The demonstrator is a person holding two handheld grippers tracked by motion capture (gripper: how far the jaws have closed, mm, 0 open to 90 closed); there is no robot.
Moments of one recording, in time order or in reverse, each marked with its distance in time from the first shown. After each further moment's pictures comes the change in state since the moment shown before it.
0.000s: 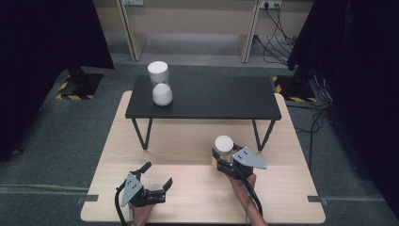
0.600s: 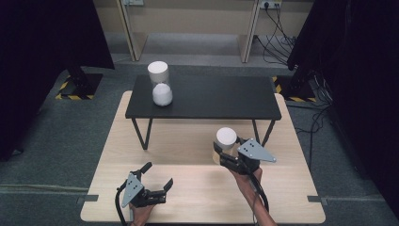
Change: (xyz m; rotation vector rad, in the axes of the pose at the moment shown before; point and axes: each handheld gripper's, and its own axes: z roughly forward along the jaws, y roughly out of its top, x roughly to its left) left arm -0.002 0.001 0.001 0.008 -0.004 0.019; right arm -0.007 0.051 -0.019 -0.023 0.039 -0.008
